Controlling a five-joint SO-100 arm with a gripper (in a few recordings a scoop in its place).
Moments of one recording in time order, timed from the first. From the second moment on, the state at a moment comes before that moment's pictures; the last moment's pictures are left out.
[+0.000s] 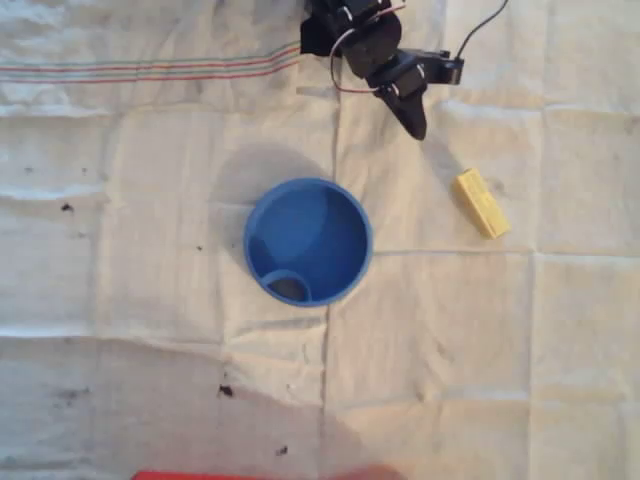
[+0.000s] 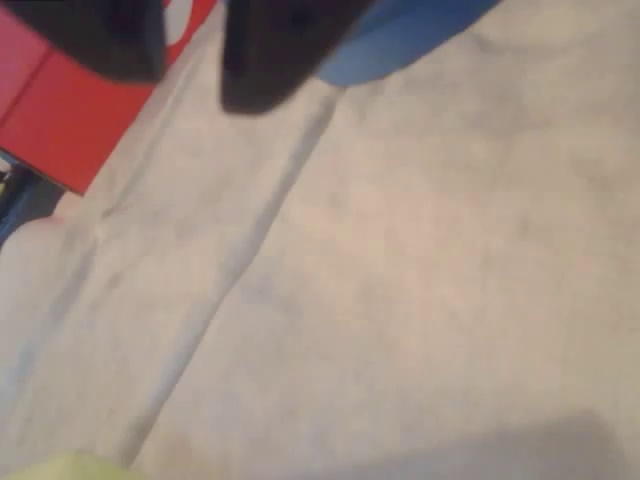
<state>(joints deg) -40.7 181.8 172.3 44.5 -10.1</state>
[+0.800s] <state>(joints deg) -41.0 130.1 124.5 44.8 -12.1</state>
